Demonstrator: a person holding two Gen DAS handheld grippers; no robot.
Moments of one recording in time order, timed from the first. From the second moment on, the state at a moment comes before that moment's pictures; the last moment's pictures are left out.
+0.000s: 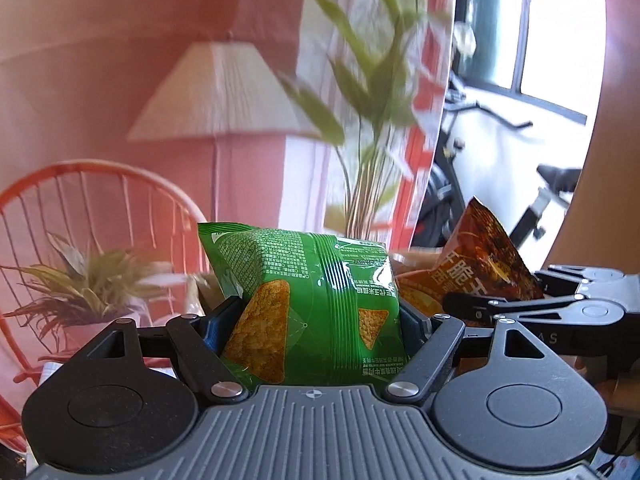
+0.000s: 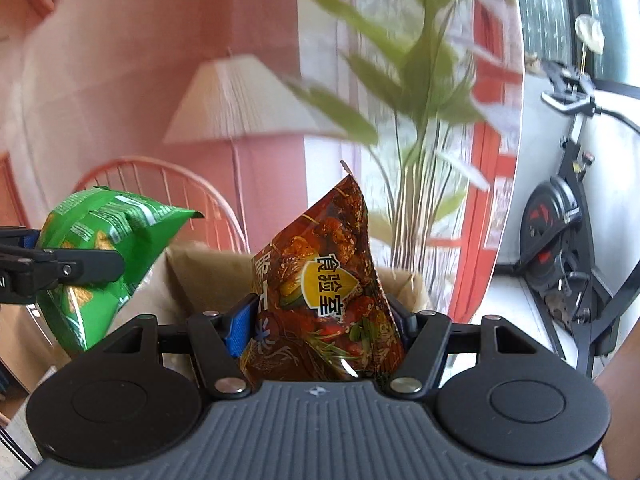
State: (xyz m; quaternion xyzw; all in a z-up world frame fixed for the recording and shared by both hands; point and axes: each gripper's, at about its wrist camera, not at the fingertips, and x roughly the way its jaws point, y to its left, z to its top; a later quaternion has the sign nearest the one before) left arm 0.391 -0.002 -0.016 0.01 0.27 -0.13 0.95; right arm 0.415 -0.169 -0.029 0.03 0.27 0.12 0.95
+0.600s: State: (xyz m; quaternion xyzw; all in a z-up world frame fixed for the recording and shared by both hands) left arm 0.419 -0.020 -0.049 0.07 0.31 -0.13 0.94; right arm 0.433 -0.164 -0.063 0.03 0.32 0.12 0.94
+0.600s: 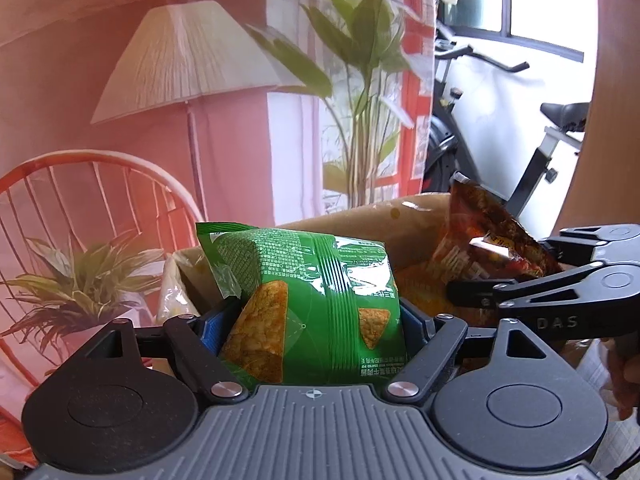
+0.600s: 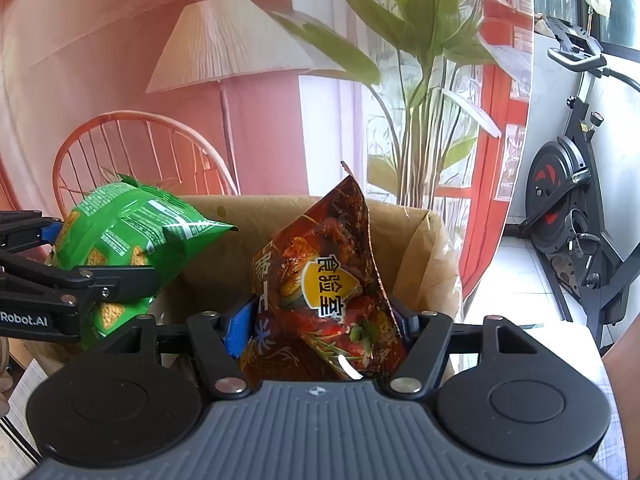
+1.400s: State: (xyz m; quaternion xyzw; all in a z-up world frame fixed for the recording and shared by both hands) left arm 0.337 0.036 0.021 -0.01 0.24 -0.11 0.96; right arm 0.346 -0.186 -0.010 0.06 0.25 0.11 0.96
